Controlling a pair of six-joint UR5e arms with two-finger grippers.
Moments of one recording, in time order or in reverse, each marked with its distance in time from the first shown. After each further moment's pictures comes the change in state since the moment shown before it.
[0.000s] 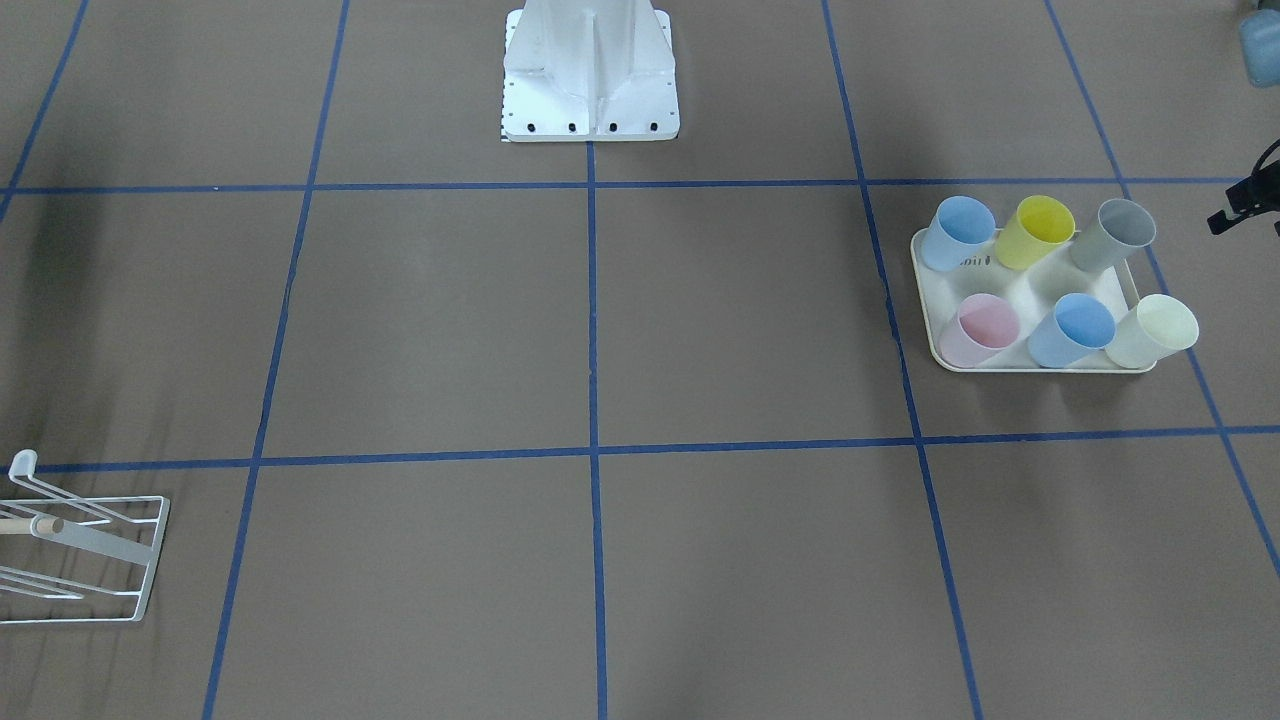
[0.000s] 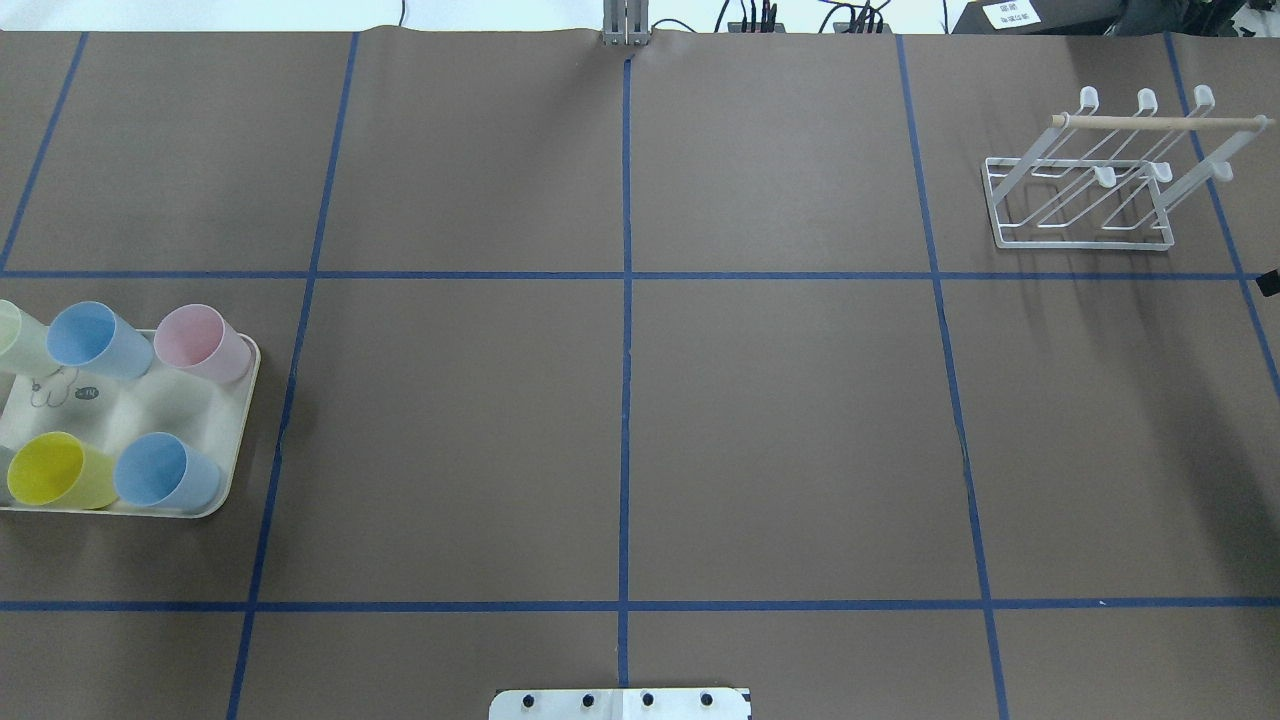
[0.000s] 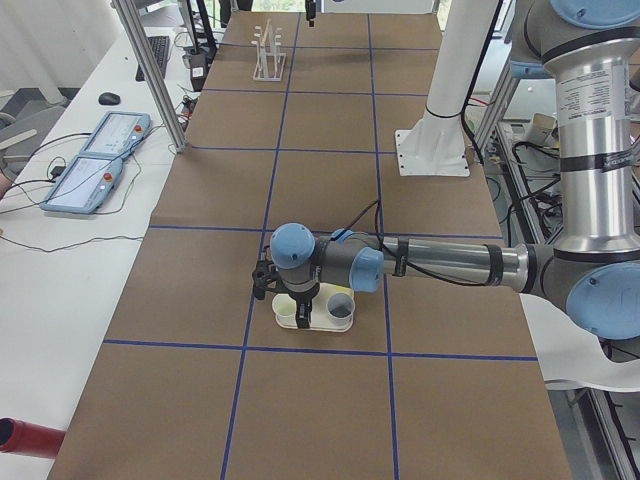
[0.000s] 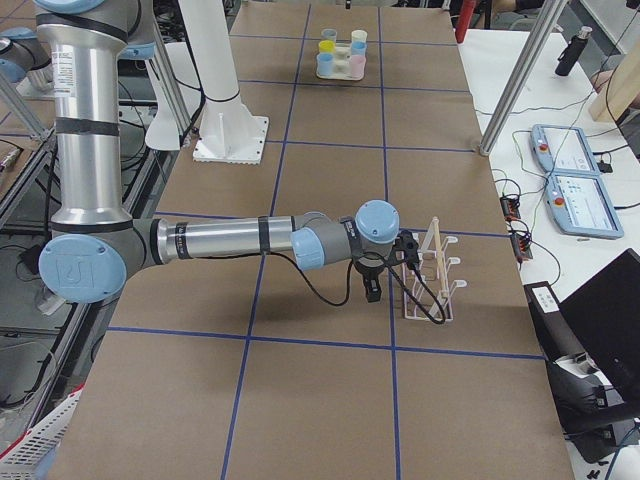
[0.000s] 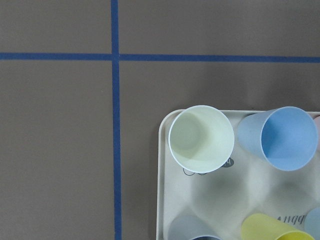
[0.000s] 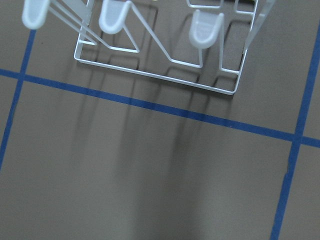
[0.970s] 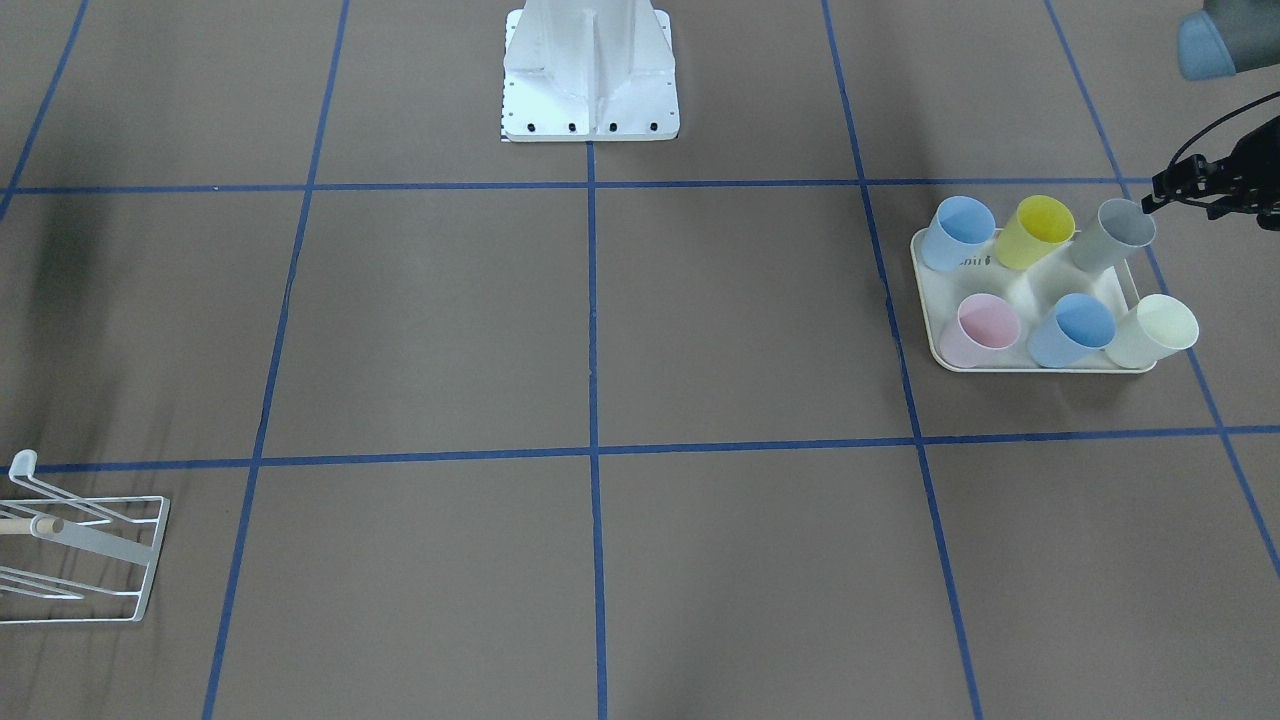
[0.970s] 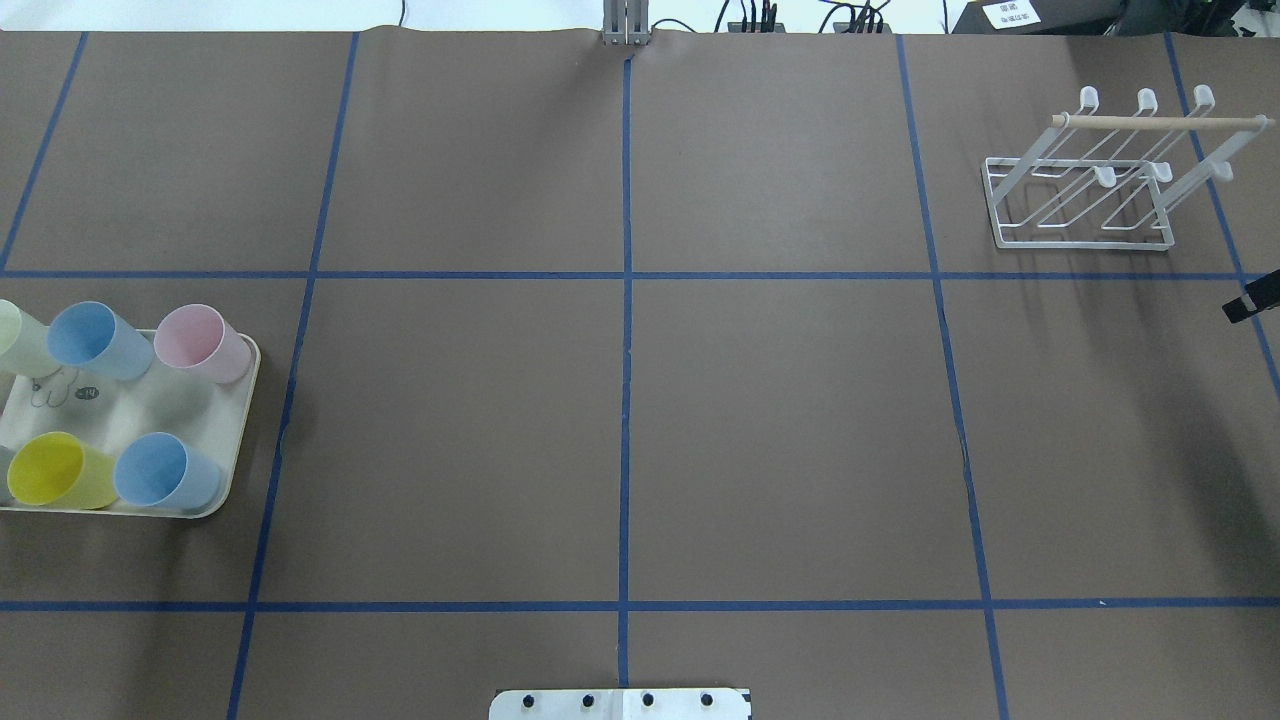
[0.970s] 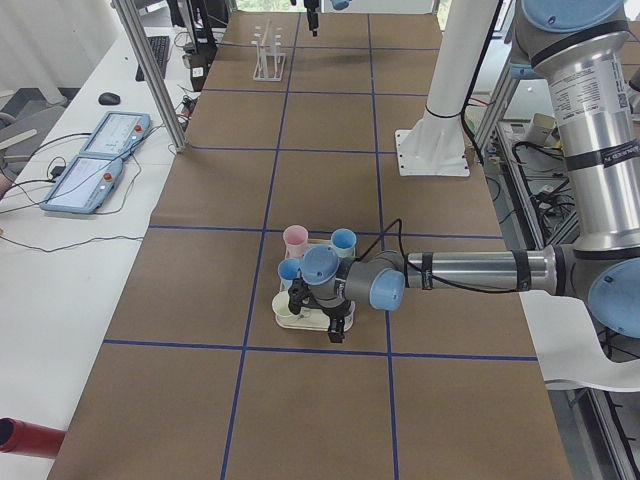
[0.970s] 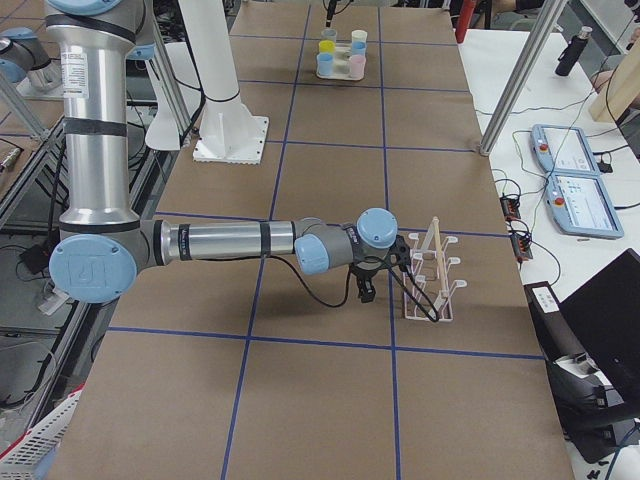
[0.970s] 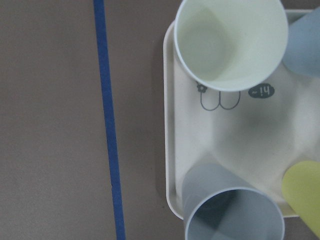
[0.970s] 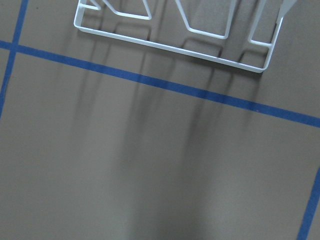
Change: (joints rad) left arm 0.180 0.145 0.018 -0.132 0.025 -0.018; right arm -0.070 0.005 -0.036 0.009 0.003 0.002
